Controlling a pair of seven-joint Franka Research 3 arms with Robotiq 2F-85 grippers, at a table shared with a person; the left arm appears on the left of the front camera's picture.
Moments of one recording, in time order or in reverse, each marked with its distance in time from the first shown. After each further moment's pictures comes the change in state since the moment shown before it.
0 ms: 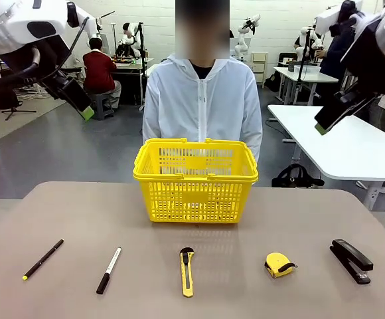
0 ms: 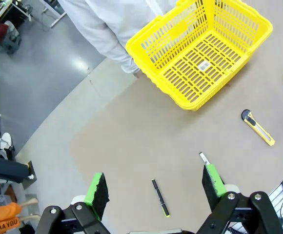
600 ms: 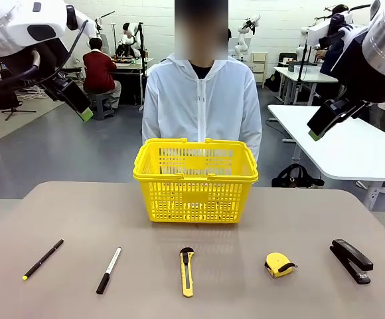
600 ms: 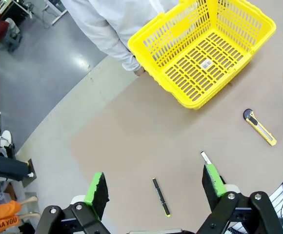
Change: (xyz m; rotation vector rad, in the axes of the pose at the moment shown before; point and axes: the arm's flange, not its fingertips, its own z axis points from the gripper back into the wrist) left arm -0.001 0.001 -0.003 0.003 0.003 0.004; right arm 0.002 0.002 -0.013 0.007 0.015 -0.012
